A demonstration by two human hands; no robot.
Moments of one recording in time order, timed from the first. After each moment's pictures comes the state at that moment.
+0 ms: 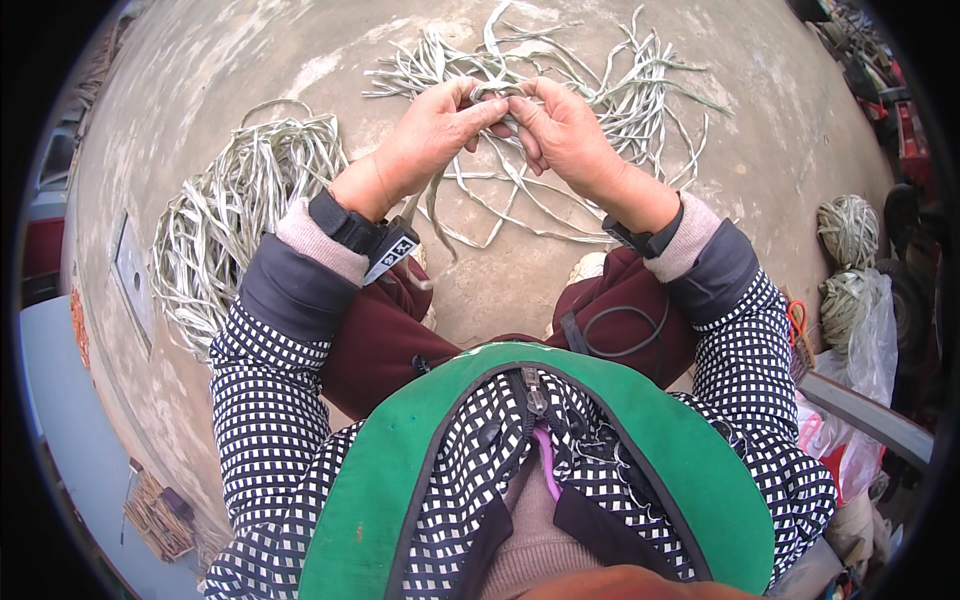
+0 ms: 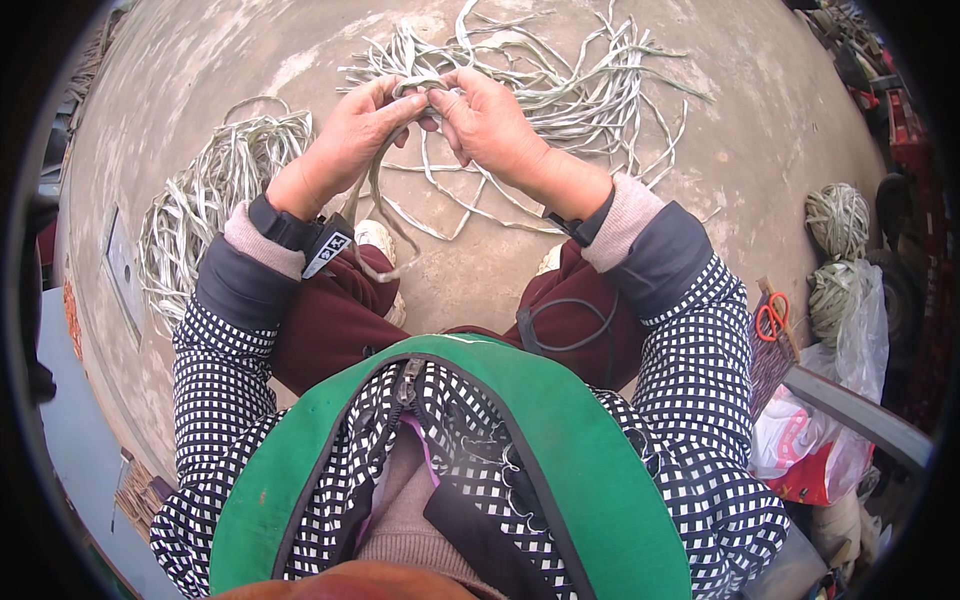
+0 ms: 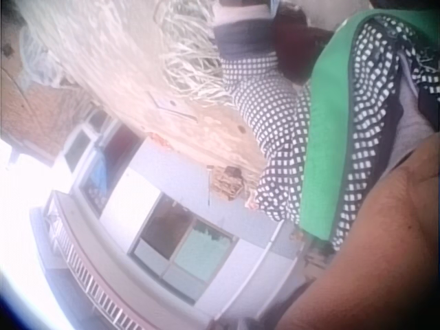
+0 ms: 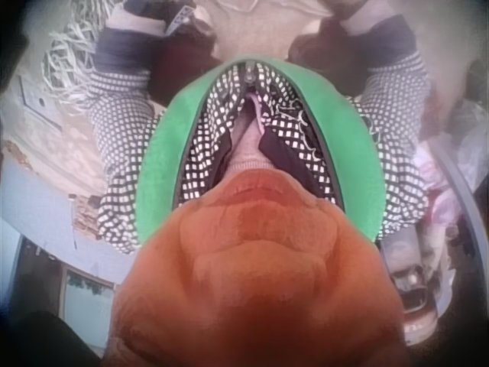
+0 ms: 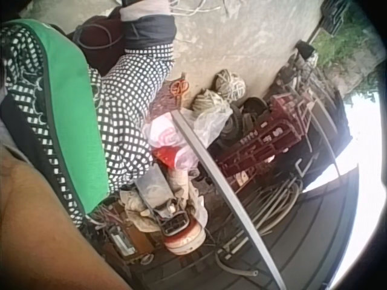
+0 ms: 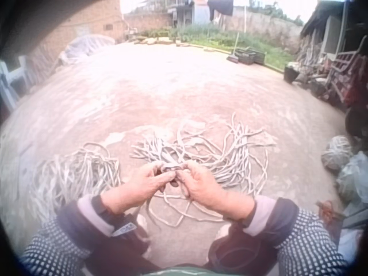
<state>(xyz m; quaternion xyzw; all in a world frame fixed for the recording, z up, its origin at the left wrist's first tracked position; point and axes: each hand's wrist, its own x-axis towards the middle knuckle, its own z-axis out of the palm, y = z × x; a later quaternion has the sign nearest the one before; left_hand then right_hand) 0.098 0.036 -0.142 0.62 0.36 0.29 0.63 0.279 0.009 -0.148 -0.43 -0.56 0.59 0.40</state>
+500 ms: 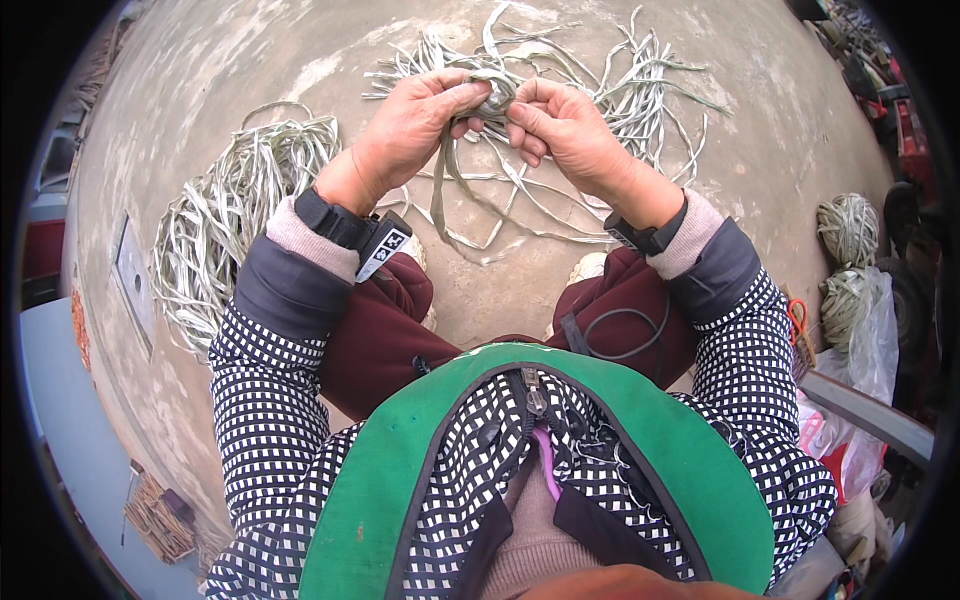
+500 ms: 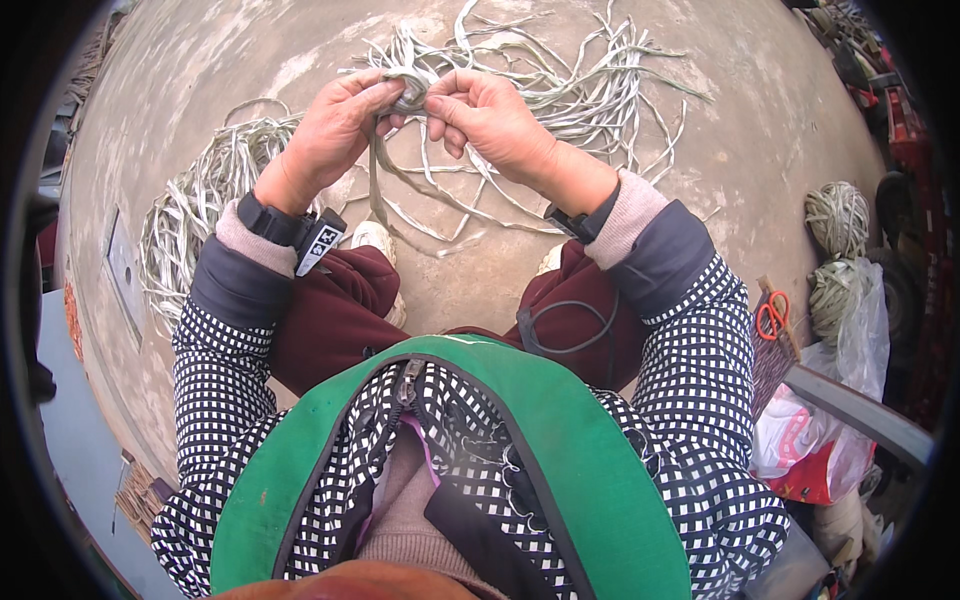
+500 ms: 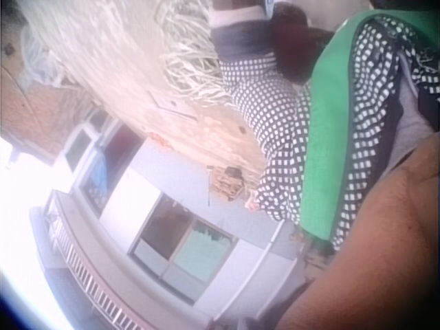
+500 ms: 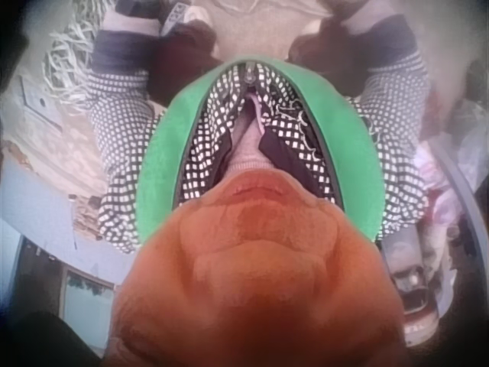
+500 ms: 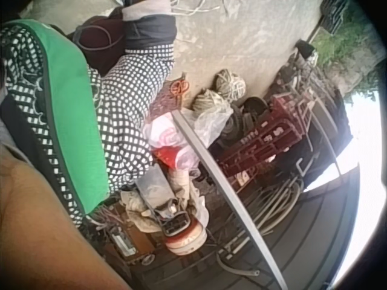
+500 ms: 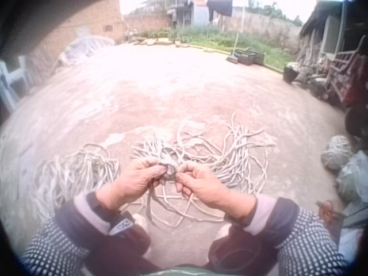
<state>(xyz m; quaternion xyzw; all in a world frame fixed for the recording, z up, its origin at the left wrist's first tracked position) 0.091 0.040 -0.135 0.53 0.31 0.36 0.71 0.286 0.013 -0.152 -0.32 -0.49 0.68 0.43</state>
